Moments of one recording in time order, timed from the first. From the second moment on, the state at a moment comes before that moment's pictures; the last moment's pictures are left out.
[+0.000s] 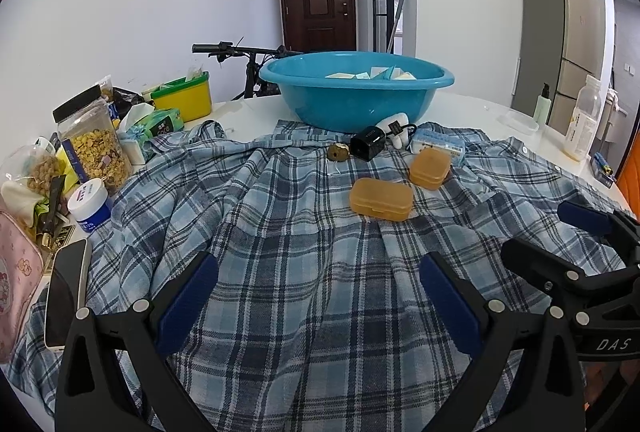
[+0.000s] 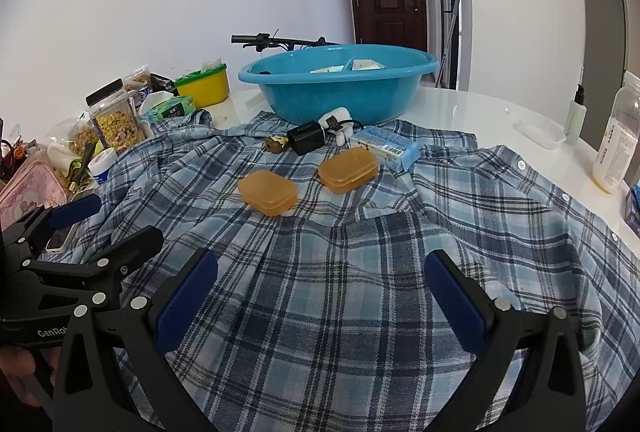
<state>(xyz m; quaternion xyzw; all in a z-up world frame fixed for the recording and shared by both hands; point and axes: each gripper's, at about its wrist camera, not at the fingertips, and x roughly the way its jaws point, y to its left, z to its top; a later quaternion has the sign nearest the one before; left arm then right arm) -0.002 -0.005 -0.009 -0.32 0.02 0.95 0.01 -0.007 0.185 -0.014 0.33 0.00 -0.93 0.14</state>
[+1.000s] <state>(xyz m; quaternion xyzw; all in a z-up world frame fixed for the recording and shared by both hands) -0.037 0.010 -0.001 -0.34 0.04 0.94 0.07 -0.023 0.195 -0.015 0.33 -0.01 -0.93 0.15</state>
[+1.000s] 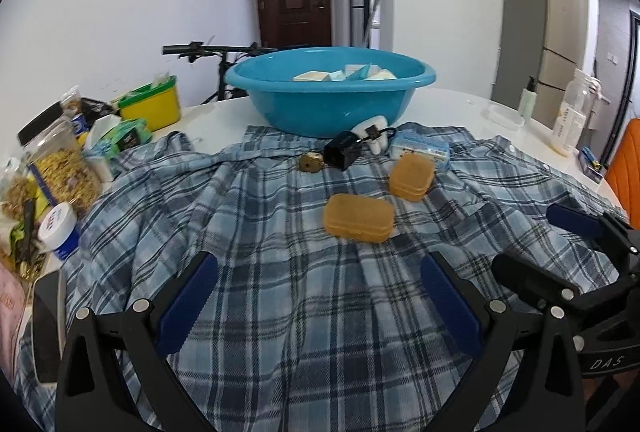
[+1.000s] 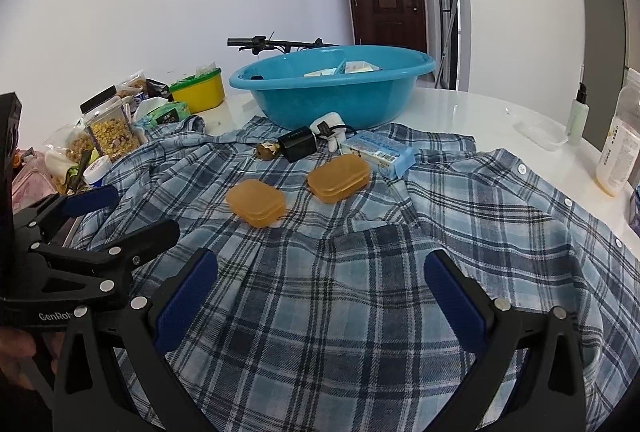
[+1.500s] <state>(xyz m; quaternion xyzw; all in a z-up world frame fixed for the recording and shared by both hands) -0.129 0.030 -0.032 -0.41 0.05 0.90 0.15 -0.036 0.220 -0.024 0.34 -0.03 -0.93 0.13</state>
